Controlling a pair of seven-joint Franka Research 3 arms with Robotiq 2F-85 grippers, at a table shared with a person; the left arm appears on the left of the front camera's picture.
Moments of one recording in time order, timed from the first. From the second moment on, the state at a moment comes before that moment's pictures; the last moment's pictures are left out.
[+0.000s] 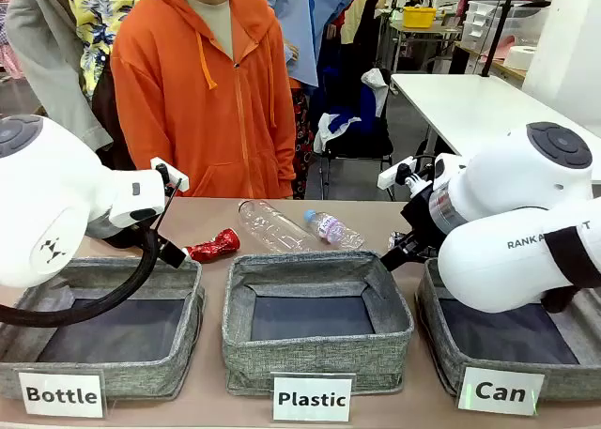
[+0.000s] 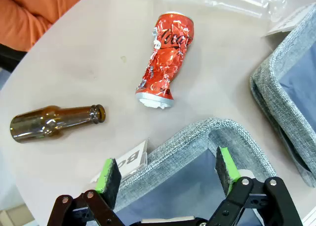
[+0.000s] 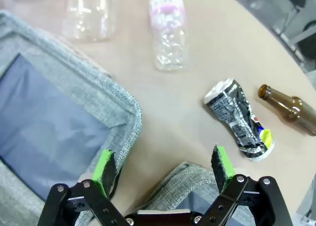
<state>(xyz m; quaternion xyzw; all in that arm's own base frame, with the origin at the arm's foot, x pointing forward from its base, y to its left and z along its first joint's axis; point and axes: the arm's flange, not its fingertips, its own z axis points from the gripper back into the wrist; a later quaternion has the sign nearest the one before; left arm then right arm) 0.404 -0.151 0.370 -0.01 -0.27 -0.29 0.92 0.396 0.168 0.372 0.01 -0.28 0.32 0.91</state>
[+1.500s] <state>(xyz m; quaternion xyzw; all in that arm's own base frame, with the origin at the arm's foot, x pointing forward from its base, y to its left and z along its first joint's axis) 0.404 -0.151 0.370 -0.01 -0.27 -0.29 0.92 0.396 0.168 0.372 0.01 -0.28 0.32 0.91</state>
